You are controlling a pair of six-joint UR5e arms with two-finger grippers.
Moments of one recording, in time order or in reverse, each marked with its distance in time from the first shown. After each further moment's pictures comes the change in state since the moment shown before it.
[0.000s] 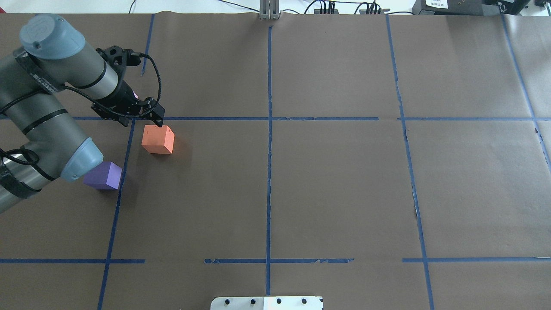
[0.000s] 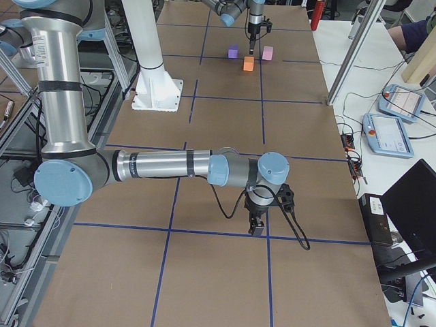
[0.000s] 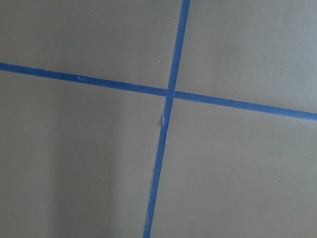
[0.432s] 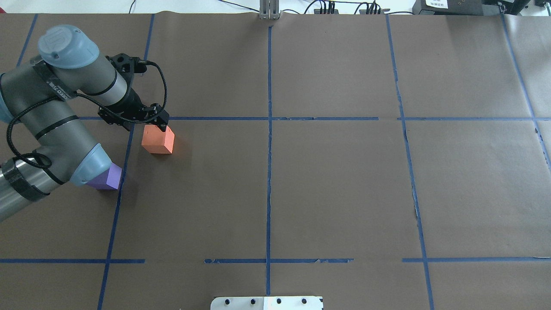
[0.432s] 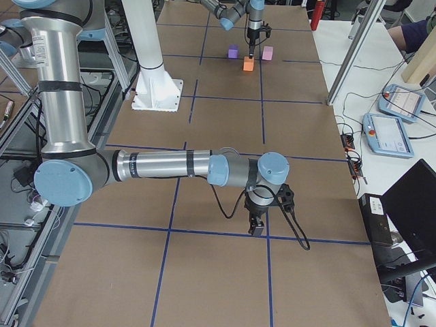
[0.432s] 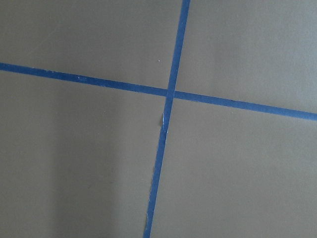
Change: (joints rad) left arm 0.026 -0.011 0.037 0.000 0.028 -0.017; right arm 0.000 0.000 0.000 0.000 0.000 0.000
